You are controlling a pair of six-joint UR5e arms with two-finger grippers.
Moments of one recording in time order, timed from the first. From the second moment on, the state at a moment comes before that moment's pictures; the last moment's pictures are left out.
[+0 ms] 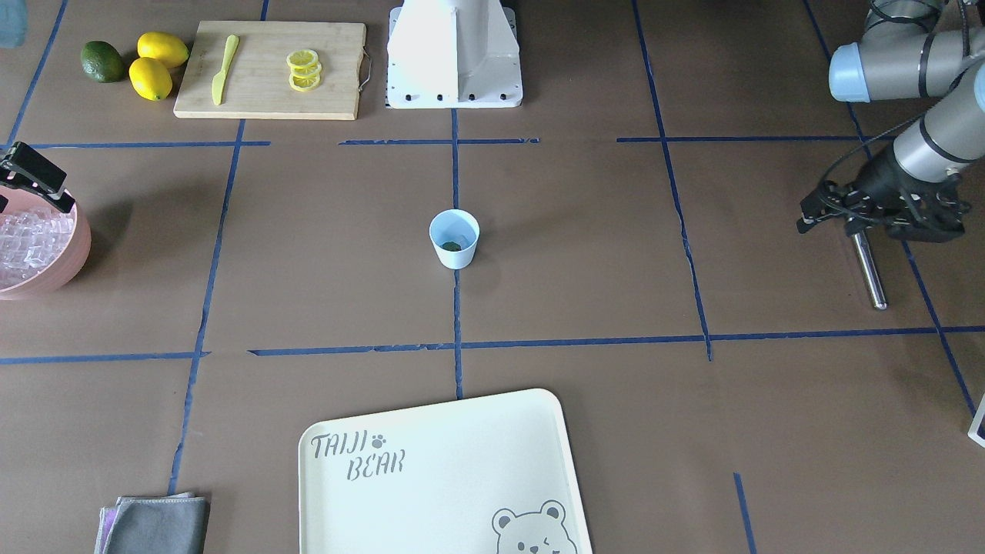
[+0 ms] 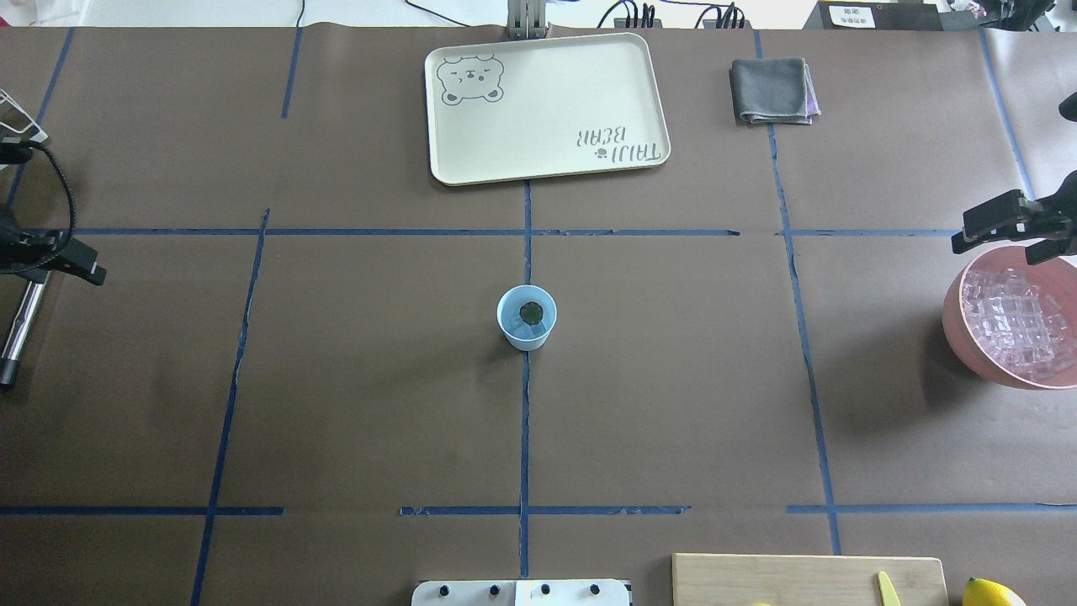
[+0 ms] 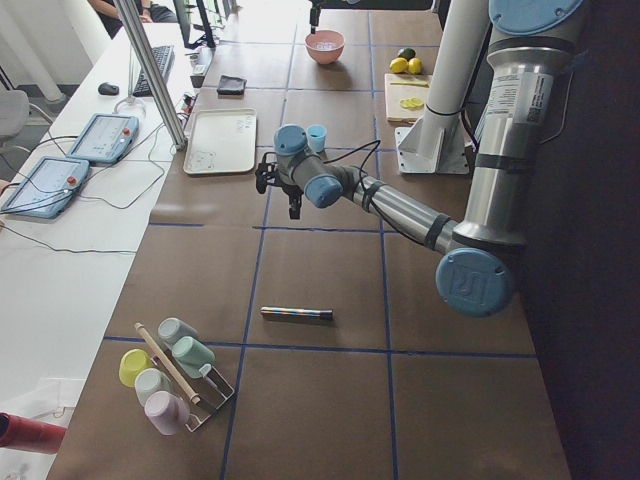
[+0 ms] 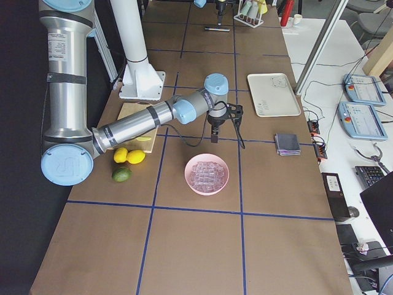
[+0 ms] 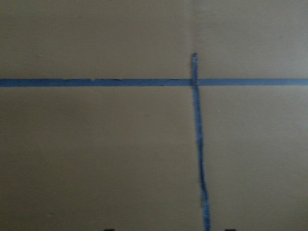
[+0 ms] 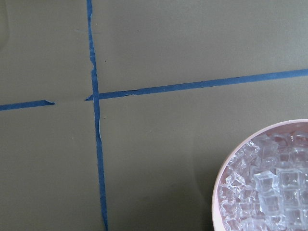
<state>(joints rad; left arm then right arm) -1.10 -1.58 -1.70 -1.92 -2.32 -0.62 1.16 -1.62 2.03 -1.44 2.31 0.77</state>
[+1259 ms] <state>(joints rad) -1.17 -1.74 -1.30 -1.92 -2.32 -0.51 1.16 -1.67 2.07 -1.43 2.30 0.78</state>
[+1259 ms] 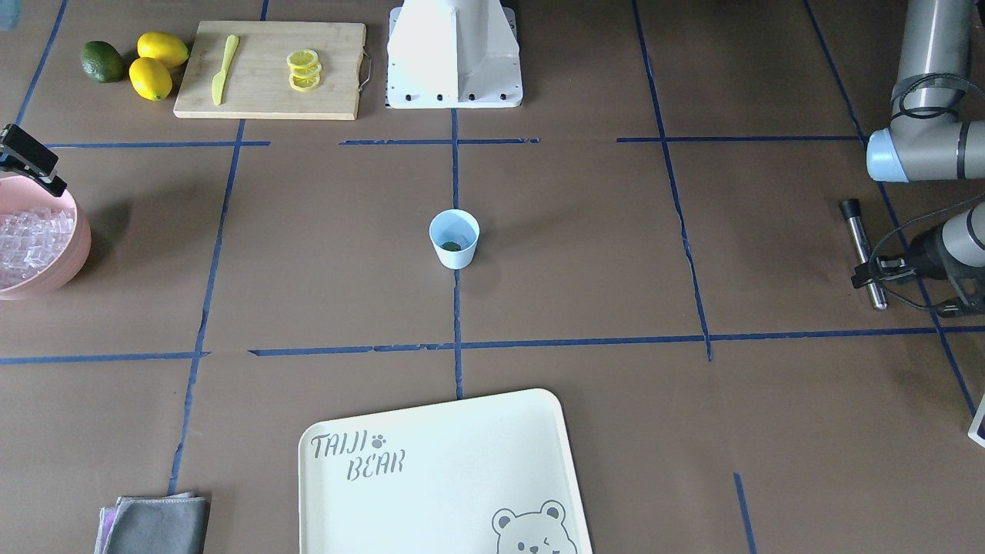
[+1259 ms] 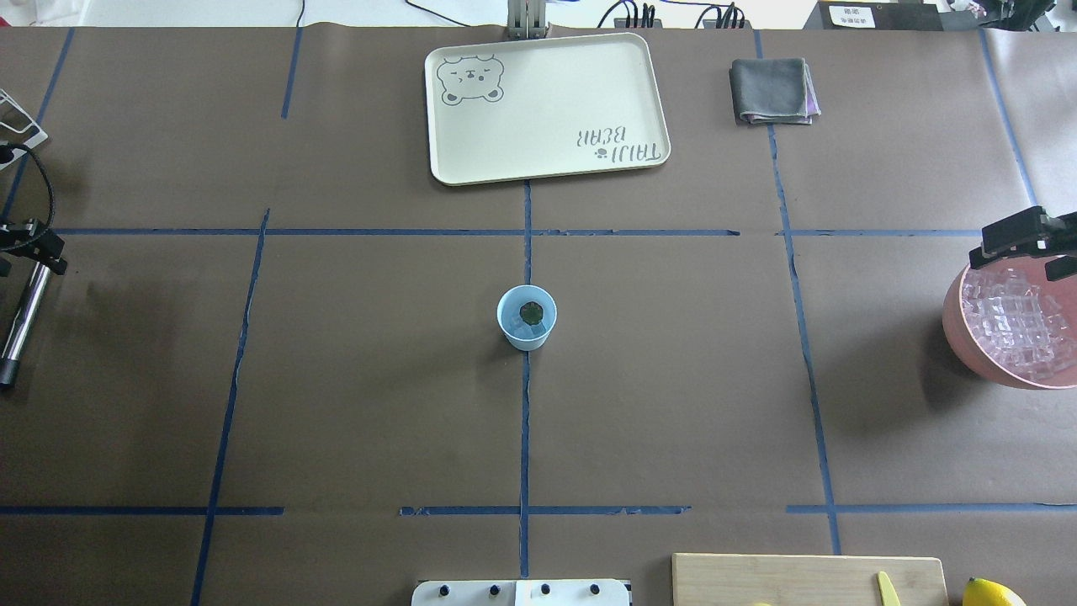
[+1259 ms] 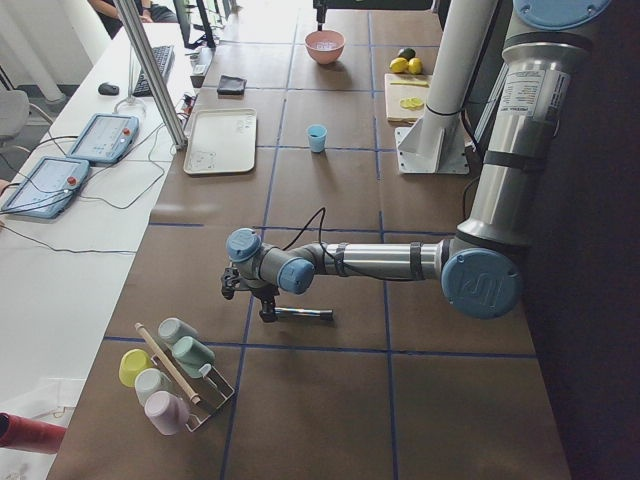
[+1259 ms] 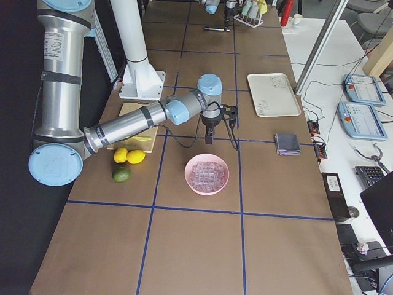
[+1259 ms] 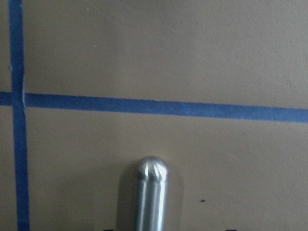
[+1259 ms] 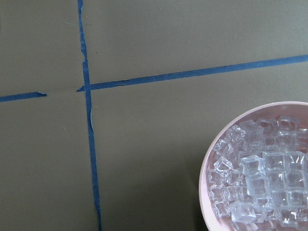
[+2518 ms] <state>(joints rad) -1.16 -1.74 -1.27 -1.92 -2.33 -0.51 1.16 -1.66 2.07 -1.44 2.30 0.78</state>
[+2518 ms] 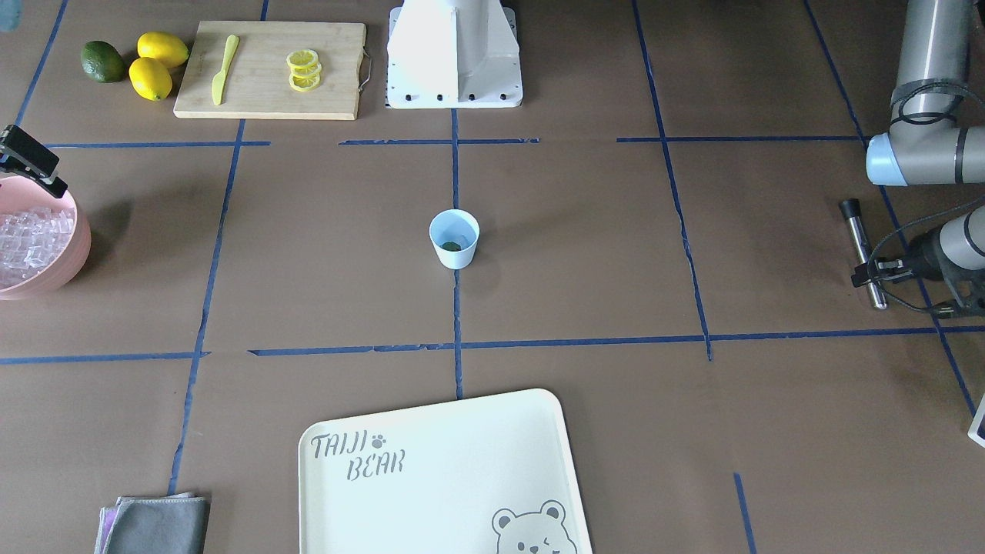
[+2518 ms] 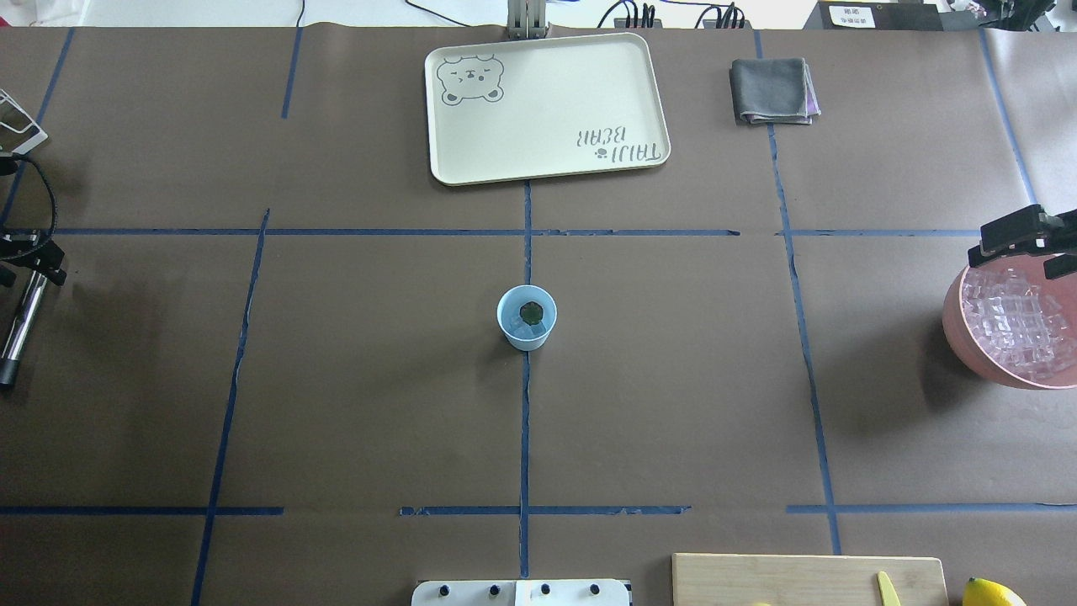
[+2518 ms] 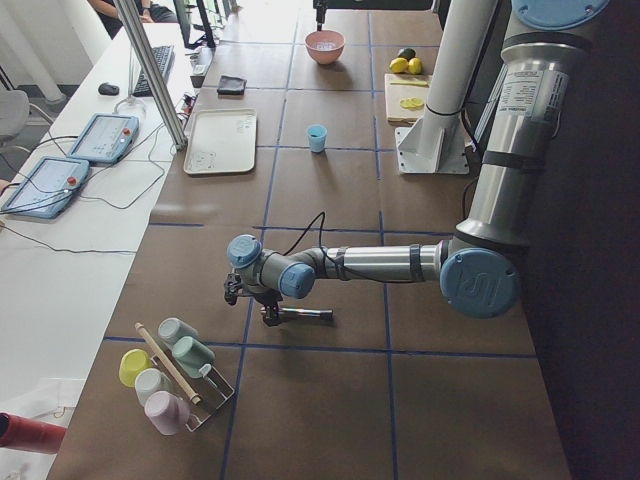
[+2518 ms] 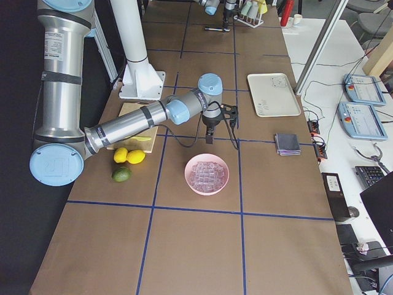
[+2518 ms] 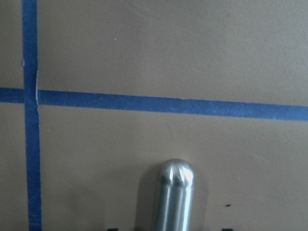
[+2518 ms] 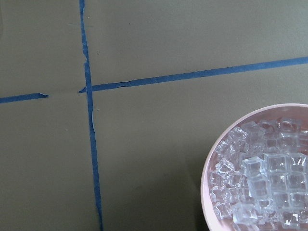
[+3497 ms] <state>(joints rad) -1.11 -1.77 -1.54 -1.92 -2.43 -0.76 1.16 -1.66 2.07 -1.44 2.31 0.78</state>
